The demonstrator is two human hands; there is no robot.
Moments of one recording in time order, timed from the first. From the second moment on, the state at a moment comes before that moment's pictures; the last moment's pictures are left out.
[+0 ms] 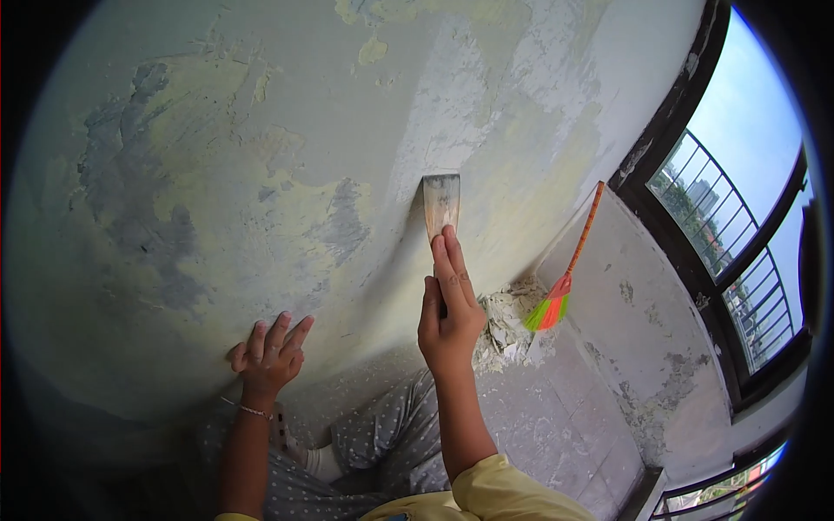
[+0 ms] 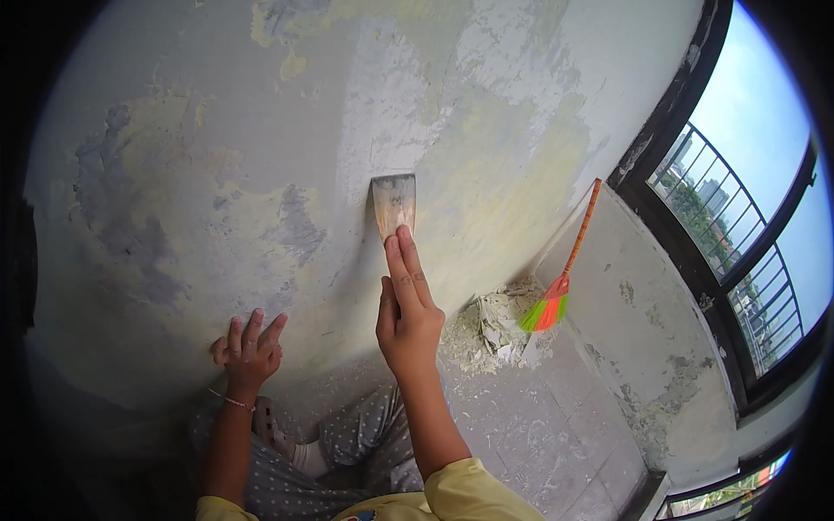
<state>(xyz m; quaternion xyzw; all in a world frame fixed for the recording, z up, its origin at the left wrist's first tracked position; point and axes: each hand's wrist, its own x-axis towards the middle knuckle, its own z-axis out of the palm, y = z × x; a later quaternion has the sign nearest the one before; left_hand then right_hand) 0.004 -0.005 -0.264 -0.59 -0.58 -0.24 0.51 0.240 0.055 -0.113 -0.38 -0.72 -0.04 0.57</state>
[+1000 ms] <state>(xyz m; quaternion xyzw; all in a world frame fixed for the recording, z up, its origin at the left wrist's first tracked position) 0.003 -0.008 -0.263 -0.59 -0.57 -0.24 0.52 0.258 0.026 -0.155 -0.43 -0.76 0.00 0.50</state>
